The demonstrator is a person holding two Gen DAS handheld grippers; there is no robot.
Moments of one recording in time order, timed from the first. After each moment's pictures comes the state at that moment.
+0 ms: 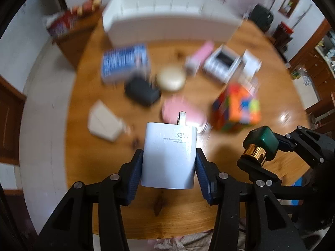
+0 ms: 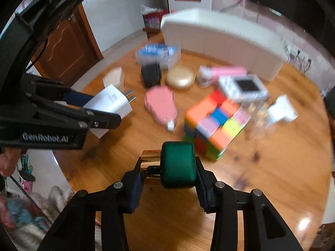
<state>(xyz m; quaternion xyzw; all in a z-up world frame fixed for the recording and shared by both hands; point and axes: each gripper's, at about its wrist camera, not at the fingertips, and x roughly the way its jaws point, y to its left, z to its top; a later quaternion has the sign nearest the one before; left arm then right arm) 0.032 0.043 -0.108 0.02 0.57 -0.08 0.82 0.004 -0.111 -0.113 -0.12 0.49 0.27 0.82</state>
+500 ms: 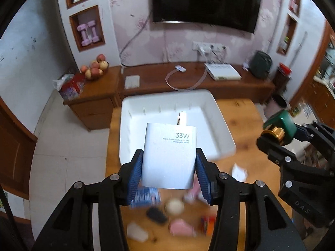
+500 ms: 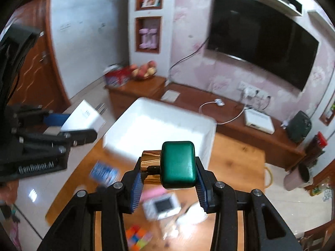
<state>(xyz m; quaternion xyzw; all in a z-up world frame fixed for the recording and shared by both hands) 0.203 0.021 0.039 0.02 0.45 -0.05 0.89 0.166 -0.135 0.097 -0.11 0.38 0.16 0.91</state>
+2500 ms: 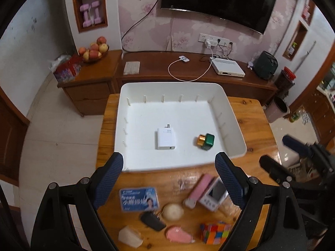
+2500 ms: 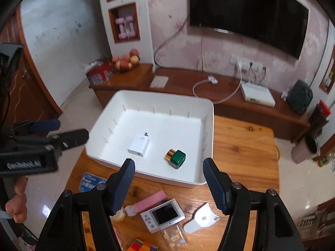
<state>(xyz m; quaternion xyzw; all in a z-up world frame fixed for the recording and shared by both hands) 0.225 0.040 0.023 -0.01 0.49 -0.06 0.87 0.197 -0.139 0.048 -0.05 0.43 0.13 0.89</state>
